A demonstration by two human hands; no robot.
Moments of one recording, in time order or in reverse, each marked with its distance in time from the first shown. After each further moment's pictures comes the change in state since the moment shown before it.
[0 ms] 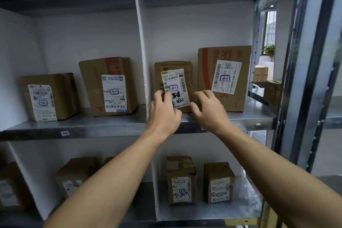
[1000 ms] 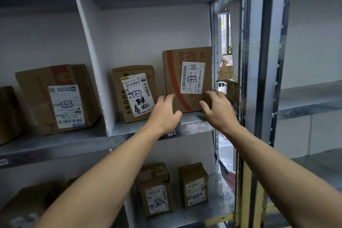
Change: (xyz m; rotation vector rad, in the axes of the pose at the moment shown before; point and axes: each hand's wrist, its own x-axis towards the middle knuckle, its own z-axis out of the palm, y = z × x) left_hand 0.028 0.066 0.056 -0.113 -0.300 0.155; right_hand -0.013 0.101 -0.054 -0.025 0.143 0.260
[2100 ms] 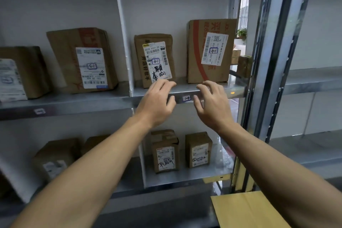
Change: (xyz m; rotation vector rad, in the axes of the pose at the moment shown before) left_hand -0.099 -0.054 -0.032 0.133 0.233 0.338; right_hand -0.099 -0.049 0.032 -0.196 0.080 -0.288
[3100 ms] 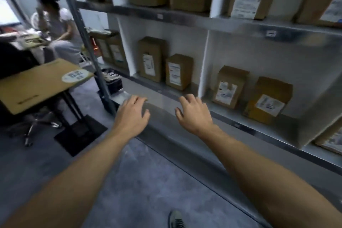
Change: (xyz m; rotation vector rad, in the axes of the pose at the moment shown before) left_hand -0.497 -0.175 -0.347 0.532 -0.174 -1.050; right_hand -0.214 -0.524 0.159 0.351 -0.765 -0.548
